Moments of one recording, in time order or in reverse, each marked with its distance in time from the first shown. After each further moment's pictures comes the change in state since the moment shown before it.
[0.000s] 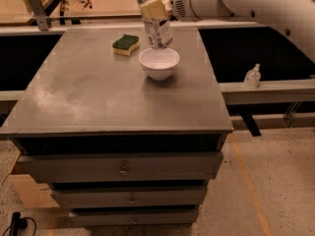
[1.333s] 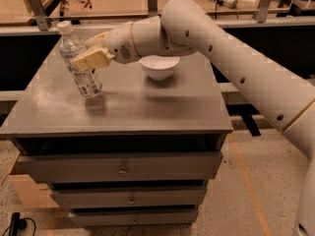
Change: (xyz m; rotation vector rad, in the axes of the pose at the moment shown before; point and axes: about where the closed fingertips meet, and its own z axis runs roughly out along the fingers) arm 0.029 0.206 0.083 -0.739 -0.116 -0.056
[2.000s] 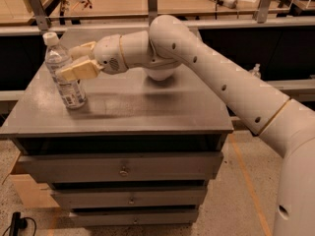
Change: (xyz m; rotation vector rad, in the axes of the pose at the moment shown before) arm 0.005 0.021 0.039 -0.127 -0.111 -0.013
